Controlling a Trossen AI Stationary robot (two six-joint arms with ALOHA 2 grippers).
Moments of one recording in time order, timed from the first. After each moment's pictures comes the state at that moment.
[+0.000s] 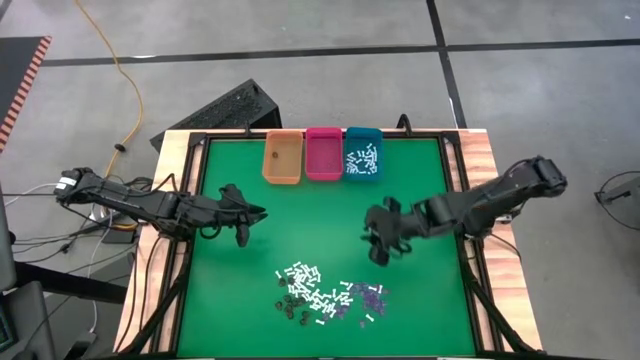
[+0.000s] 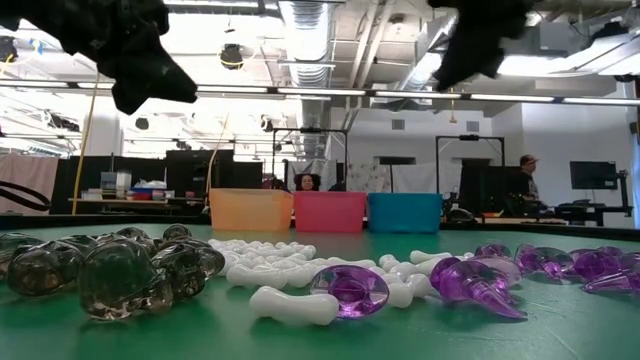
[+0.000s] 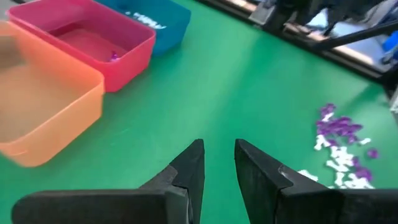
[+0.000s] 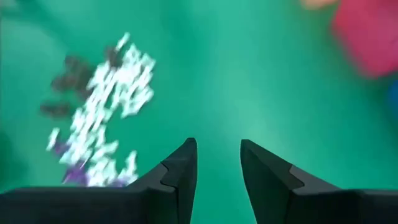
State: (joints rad) left arm -0.20 0.73 0.46 -0.12 -0.42 -0.49; right arm 0.29 1.28 1.05 -0.62 0.29 0.56
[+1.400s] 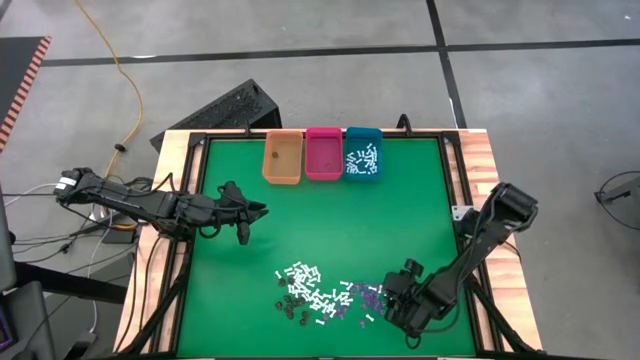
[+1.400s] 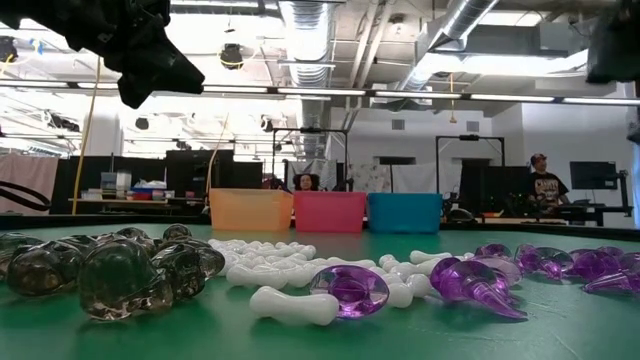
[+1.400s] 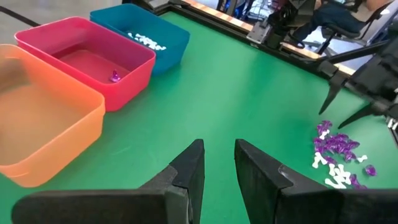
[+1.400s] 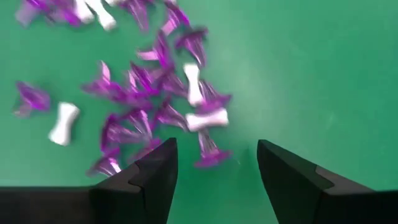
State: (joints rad) left arm -0.20 0.73 0.46 -0.05 -0.46 -0.46; right arm 0.86 1.70 0.96 -0.61 0.48 1.27
